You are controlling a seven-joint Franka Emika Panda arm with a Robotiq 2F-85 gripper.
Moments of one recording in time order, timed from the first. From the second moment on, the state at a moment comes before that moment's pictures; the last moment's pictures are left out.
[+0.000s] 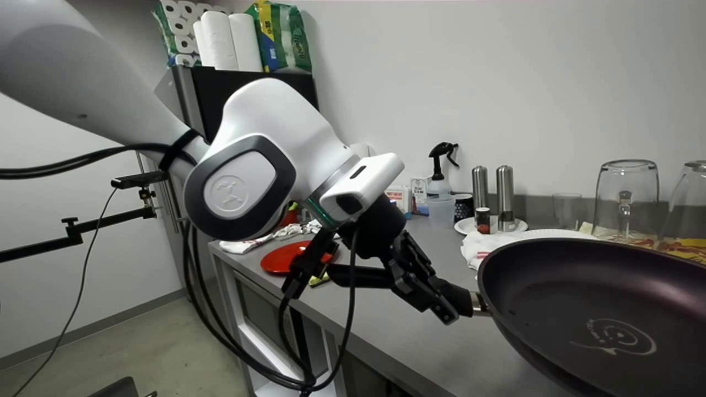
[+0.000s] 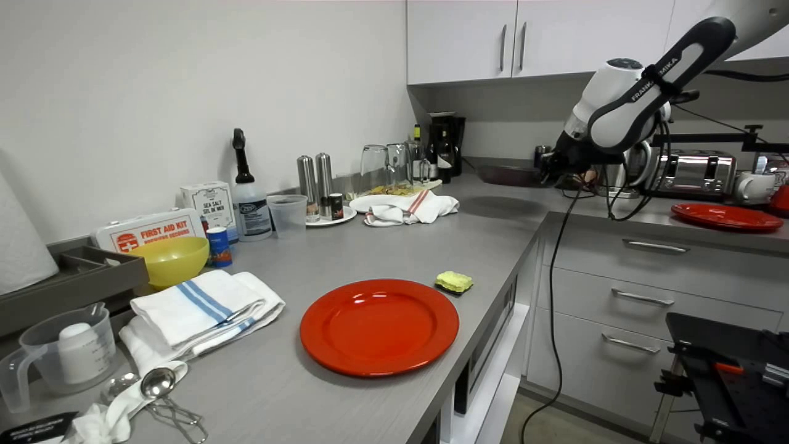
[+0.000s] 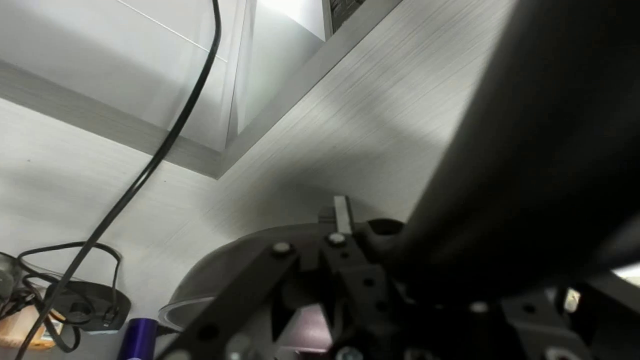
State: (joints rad) arm -0.30 0.11 -0.45 -2.27 -0.32 2.99 0.50
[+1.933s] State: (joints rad) arm -0.14 0.26 -0.53 -2.27 -0.68 3.05 0.98
